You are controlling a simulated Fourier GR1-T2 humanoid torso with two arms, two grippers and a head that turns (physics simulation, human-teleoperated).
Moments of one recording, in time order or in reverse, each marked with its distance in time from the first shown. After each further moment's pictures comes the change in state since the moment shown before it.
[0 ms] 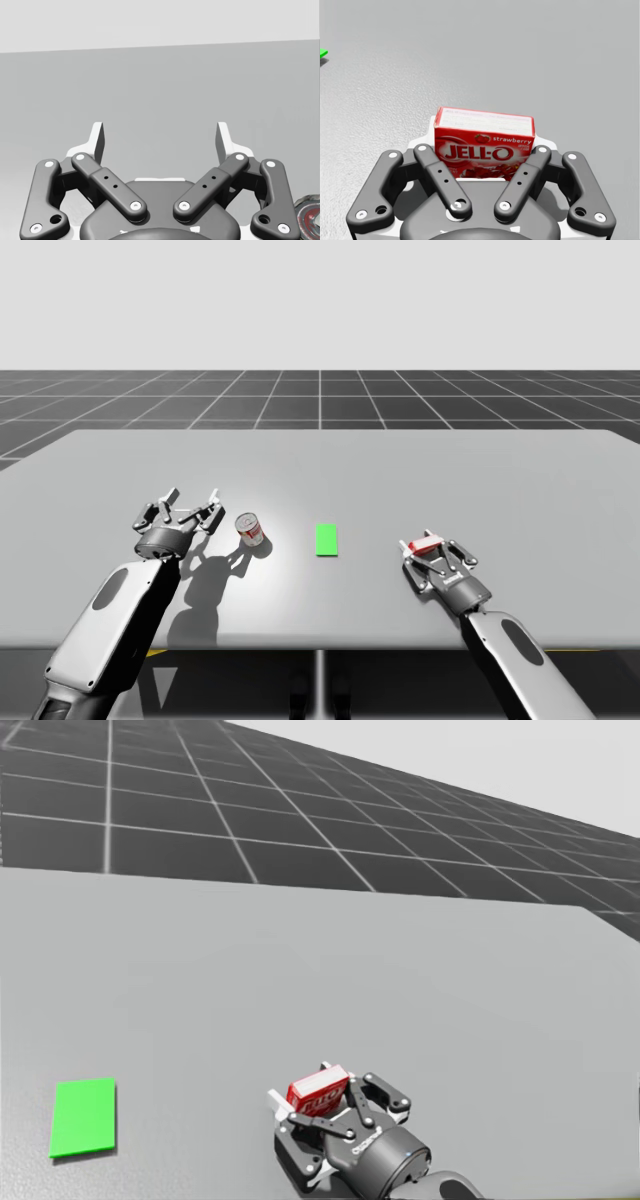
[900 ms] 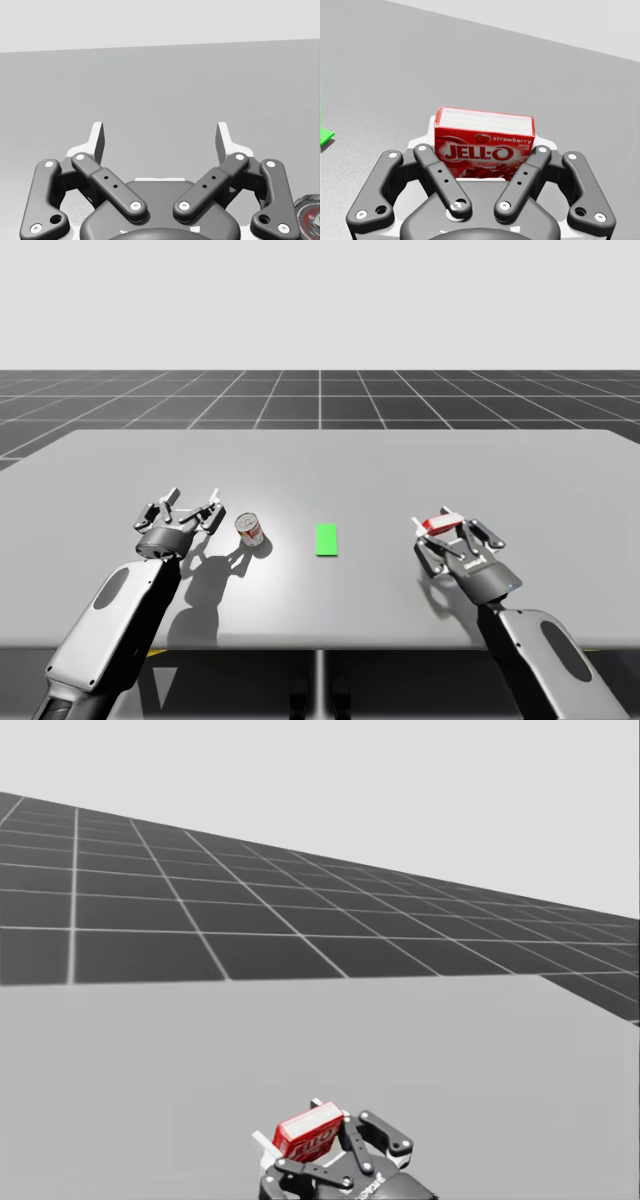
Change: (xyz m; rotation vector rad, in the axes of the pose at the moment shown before) left arm -0.001 -0.001 -0.001 -0.001 0.001 -0.001; right arm 0.069 -0.004 0.008 -0.042 -0.127 0.015
